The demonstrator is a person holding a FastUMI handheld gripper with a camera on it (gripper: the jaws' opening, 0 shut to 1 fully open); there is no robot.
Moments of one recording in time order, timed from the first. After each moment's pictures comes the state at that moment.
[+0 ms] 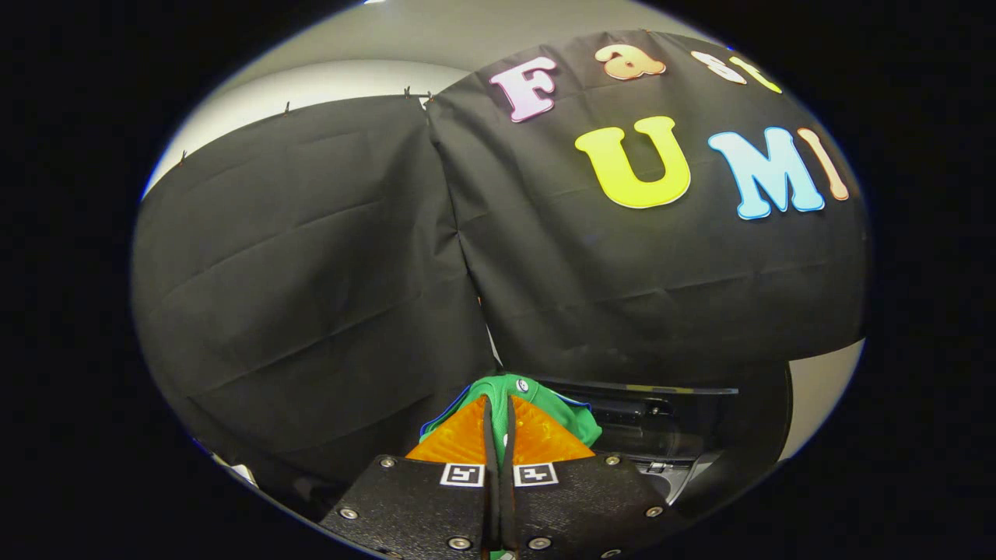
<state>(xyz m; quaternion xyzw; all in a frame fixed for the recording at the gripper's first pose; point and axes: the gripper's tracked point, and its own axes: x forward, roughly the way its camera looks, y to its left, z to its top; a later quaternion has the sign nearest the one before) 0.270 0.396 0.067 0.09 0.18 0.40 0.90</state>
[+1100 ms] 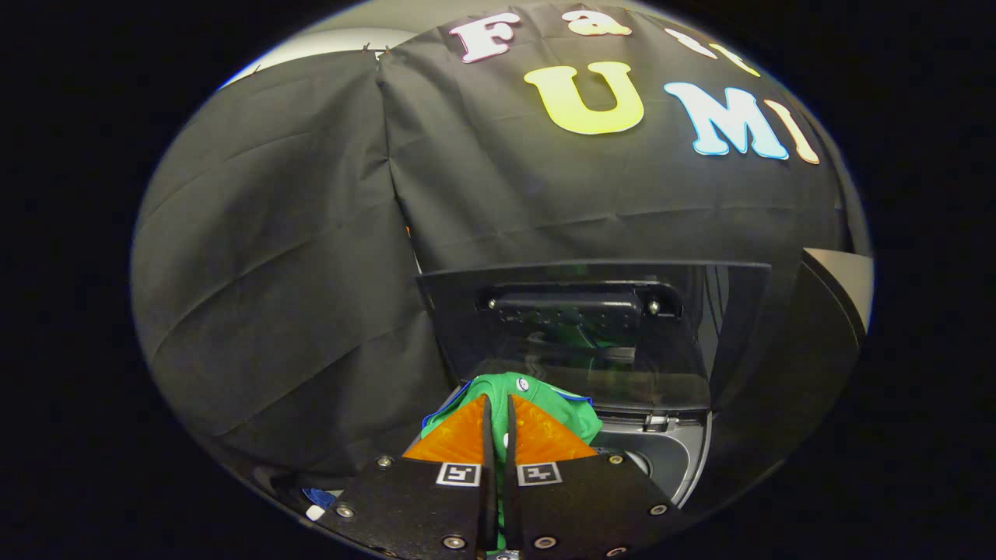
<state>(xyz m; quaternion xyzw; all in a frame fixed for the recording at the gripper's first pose) 0.307 0.411 -0.116 0.05 0.25 0.29 0.92</state>
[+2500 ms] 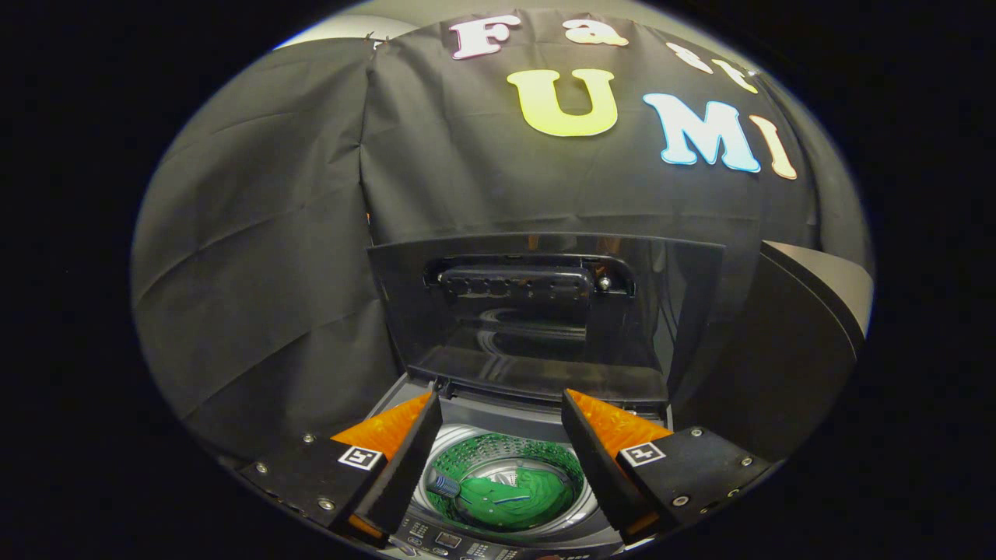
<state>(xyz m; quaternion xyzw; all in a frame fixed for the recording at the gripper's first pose) 0.309 0.381 -0.135 0.01 0.23 0.22 0.95</state>
